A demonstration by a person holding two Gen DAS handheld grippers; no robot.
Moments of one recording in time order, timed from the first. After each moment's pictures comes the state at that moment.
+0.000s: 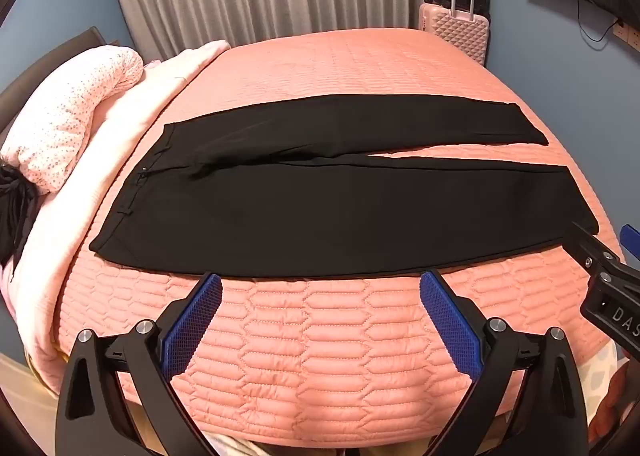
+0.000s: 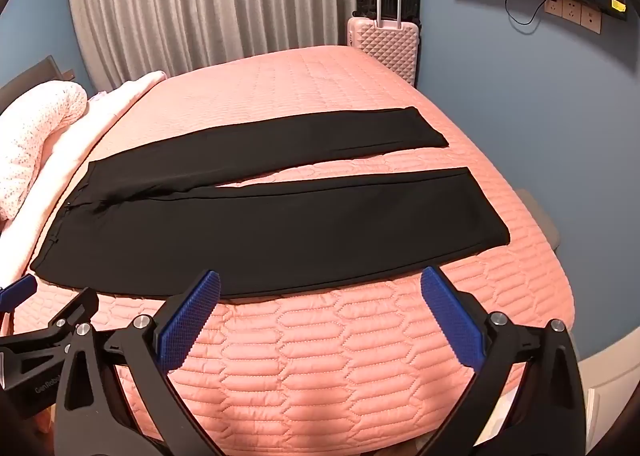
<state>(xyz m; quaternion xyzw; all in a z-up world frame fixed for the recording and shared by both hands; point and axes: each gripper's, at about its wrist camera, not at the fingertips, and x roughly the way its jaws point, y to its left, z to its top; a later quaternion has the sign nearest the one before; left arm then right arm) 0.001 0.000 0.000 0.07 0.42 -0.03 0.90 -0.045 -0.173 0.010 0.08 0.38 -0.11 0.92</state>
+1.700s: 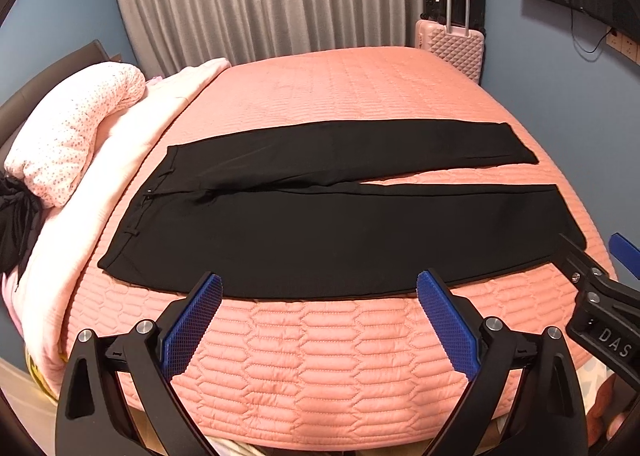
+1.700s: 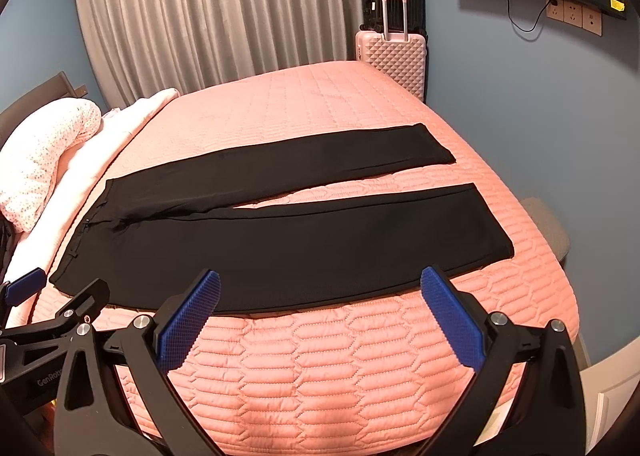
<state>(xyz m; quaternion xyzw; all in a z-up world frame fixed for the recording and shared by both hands) -0.008 -0.009 0.034 0.07 0.40 -0.04 0.91 -0.052 -0.181 0.034 0.11 0.35 -0.09 0.93</state>
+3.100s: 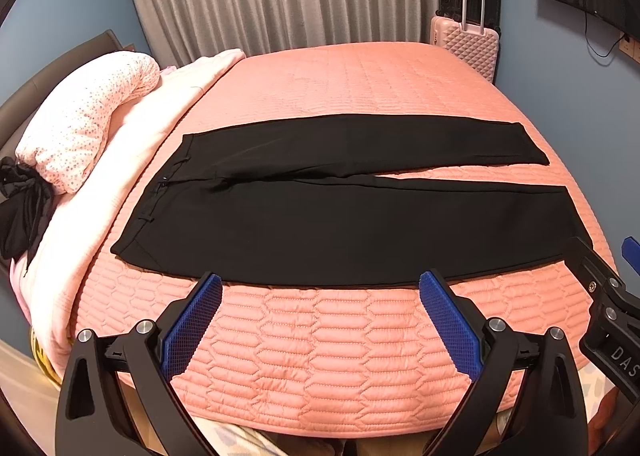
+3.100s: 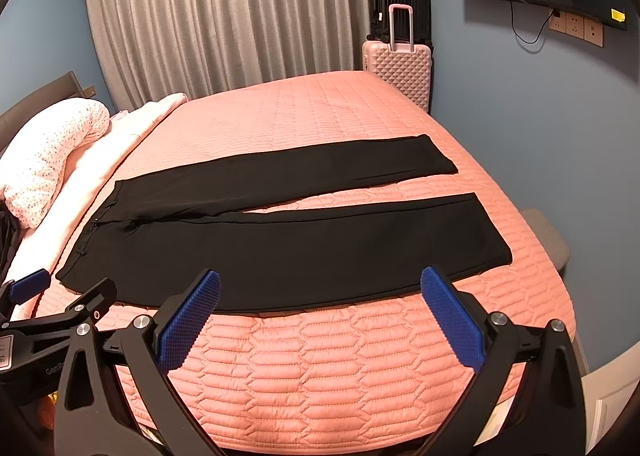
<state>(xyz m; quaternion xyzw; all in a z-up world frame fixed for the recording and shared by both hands) -0.014 0.000 0.041 0.07 0.41 -0.01 0.91 -0.066 -0.173 0.044 0.10 0.34 -0.08 0.93</state>
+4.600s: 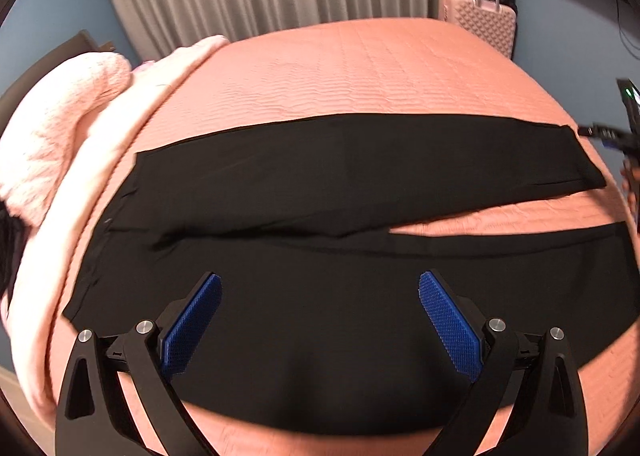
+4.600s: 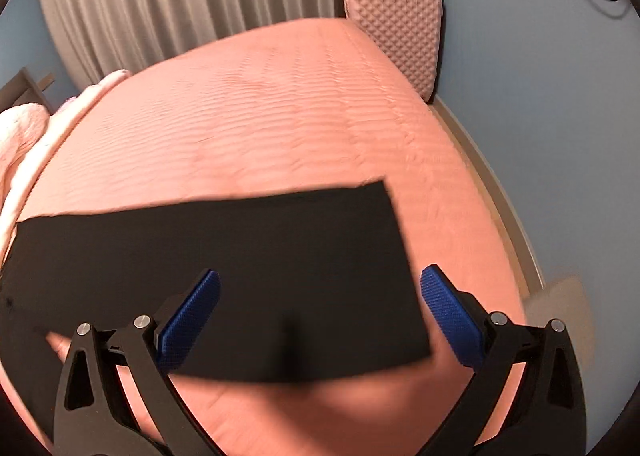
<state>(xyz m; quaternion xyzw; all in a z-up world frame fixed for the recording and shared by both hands) 0.185 -0.036 -0.040 0.09 0.44 -0.01 0.89 0.326 -0.474 -0.096 0.10 0.45 -0.04 0.89</state>
